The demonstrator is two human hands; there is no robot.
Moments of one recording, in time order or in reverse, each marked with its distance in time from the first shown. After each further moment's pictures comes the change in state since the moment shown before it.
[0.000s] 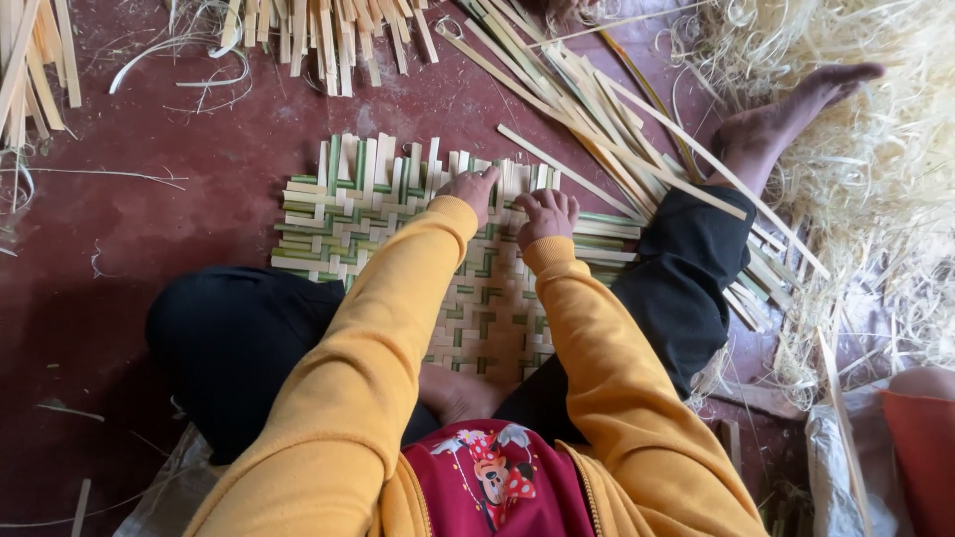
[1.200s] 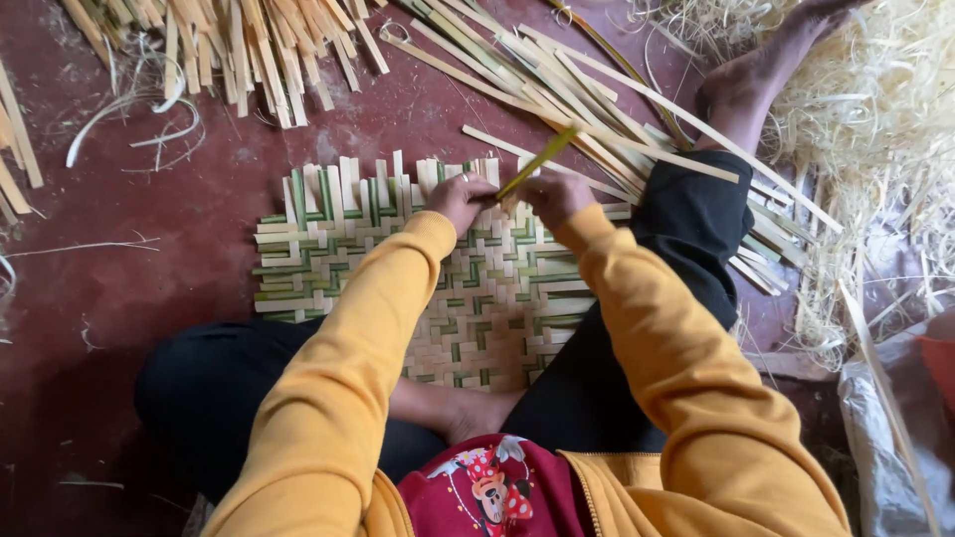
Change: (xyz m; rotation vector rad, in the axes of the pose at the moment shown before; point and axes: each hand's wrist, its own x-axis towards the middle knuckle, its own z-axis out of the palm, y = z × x) left_hand 0.052 -0.011 0.059 -0.581 0.252 0.198; right_hand 0.019 0.035 -0.077 0.452 0.046 -0.129
